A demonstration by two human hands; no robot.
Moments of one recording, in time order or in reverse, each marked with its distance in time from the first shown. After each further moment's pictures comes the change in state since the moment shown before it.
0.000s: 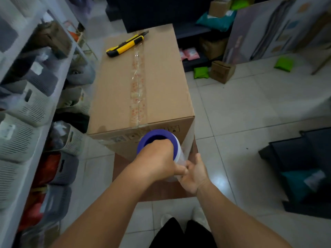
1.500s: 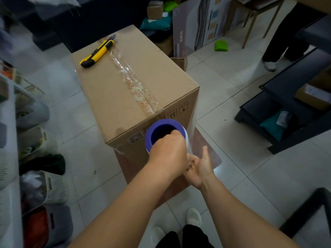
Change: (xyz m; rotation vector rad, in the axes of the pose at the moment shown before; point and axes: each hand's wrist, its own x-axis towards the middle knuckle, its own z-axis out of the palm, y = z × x) left_hand -0.025 -0.085 0.011 0.213 0.132 0.360; right_hand -0.011 0.110 0.047 0.272 0.087 -0.430
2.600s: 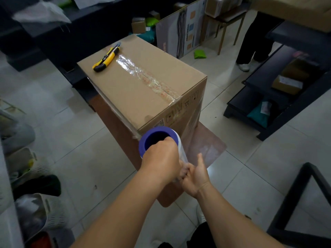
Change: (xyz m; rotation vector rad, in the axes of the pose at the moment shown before) left_hand -0.068 -0.104 -0.003 0.062 0.004 0.141; right_hand -0.076 0.112 0.066 0.202 0.064 -0.108
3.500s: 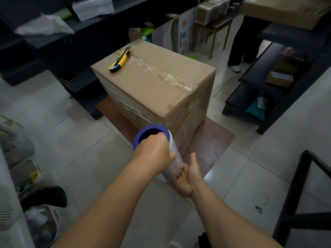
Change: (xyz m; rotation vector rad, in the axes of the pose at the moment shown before) left_hand -0.033 -0.095 -0.013 0.005 -0.006 0.087; right_hand 0.008 0.109 0.014 -0.019 0.042 -0.013
